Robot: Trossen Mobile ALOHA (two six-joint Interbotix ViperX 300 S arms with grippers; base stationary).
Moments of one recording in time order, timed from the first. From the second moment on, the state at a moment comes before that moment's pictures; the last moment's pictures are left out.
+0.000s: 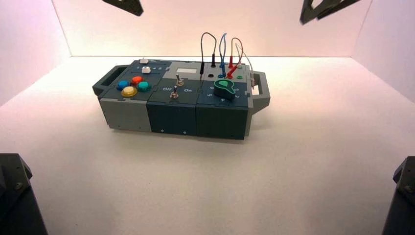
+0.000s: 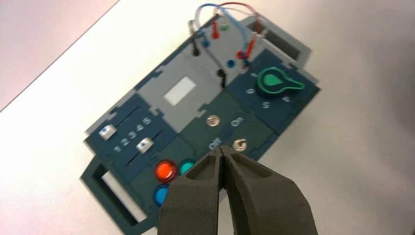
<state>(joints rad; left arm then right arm) -0.41 -0.55 0.91 -0.51 0.62 0.87 0.39 -0.56 0.88 0.02 0.66 -0.14</state>
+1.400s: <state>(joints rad) -0.41 -0.49 0.91 -0.52 0.58 0.87 0.47 -0.08 0.70 0.01 0.57 -0.22</state>
